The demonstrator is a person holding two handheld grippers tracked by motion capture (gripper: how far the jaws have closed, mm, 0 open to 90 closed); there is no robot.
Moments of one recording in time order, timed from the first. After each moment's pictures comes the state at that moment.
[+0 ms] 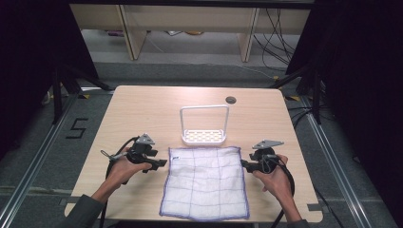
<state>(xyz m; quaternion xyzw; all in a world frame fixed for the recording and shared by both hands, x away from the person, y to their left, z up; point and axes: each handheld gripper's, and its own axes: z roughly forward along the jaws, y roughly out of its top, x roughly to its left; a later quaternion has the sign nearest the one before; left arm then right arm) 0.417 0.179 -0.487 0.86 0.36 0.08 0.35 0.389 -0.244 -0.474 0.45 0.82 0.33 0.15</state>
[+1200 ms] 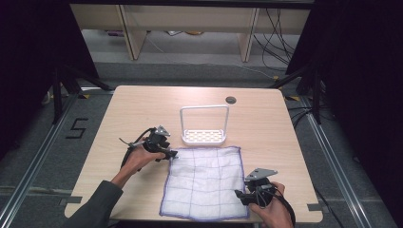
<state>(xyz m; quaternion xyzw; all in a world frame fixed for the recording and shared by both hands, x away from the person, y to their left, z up) 0.466 0.143 -0.502 0.88 0.34 0.09 0.33 0.304 -0.219 -0.482 0.43 0.85 0.29 0.11</state>
